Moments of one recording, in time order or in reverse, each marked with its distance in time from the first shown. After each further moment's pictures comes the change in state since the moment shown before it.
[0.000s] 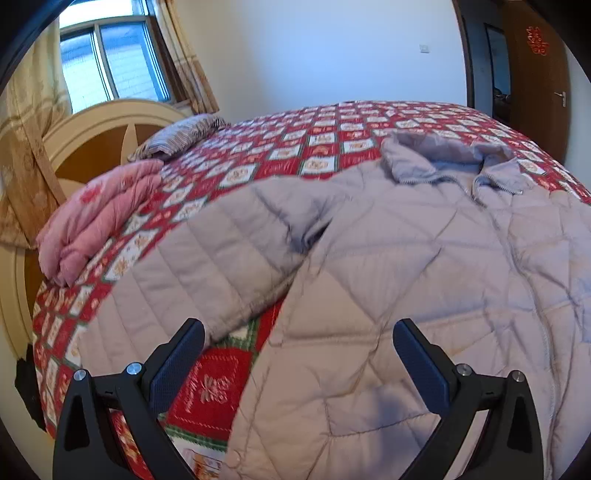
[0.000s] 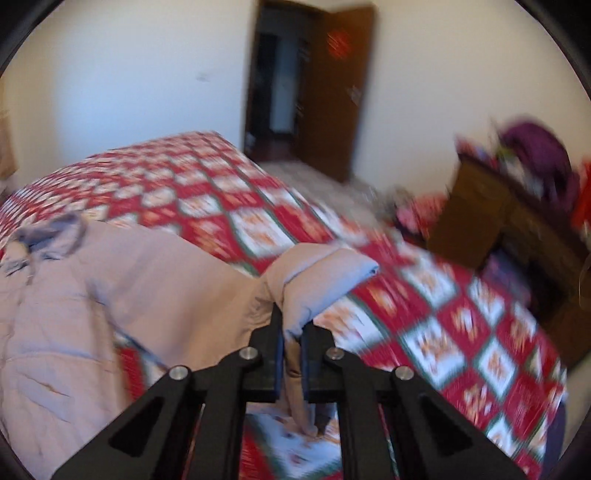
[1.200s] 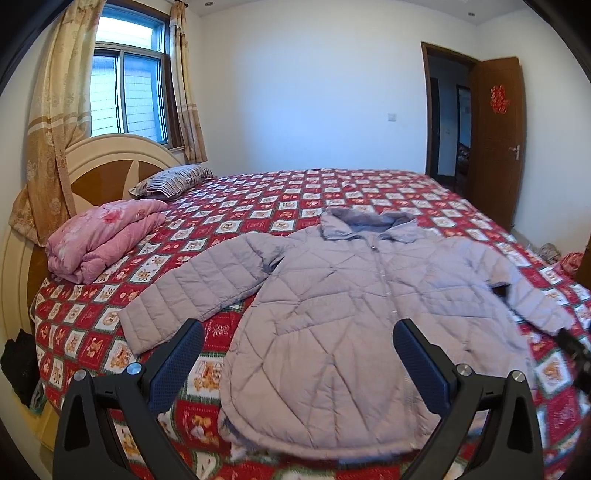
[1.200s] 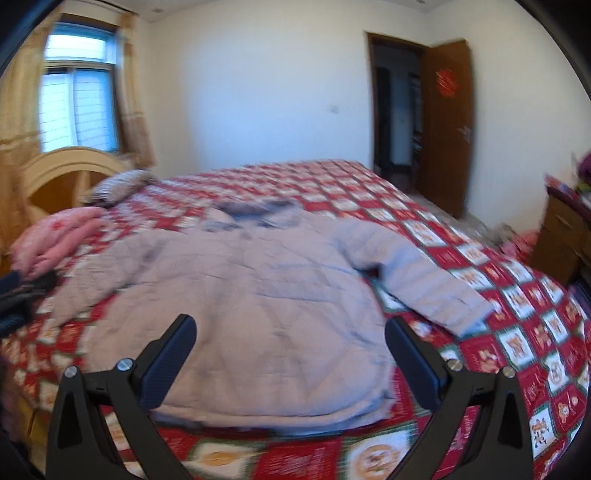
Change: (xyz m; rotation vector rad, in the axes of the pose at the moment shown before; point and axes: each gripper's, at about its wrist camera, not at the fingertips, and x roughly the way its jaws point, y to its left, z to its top) left arm -0.227 0.003 -0.072 -0.069 -0.221 -0.136; right arm -0.198 0.102 -0.132 -0.090 -0.095 0.407
